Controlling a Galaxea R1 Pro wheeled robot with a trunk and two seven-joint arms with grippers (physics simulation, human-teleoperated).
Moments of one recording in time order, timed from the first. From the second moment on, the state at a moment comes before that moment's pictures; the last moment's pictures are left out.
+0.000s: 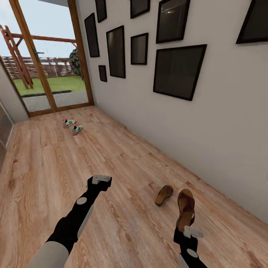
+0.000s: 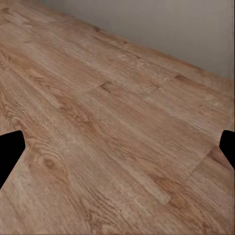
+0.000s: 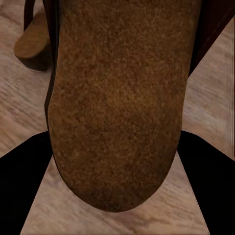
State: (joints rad) left arm -0.55 -0.02 -0.12 -0.93 0.00 0.05 -0.01; right arm -0.42 0.07 -0.06 -0.40 -0.15 -0.22 -0.28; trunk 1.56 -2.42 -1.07
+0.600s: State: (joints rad) left arm -0.55 -0.02 -0.12 -0.93 0.00 0.05 -0.01; right arm -0.42 0.07 -0.06 -0.40 -0.15 -0.22 -0.28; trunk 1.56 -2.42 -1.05
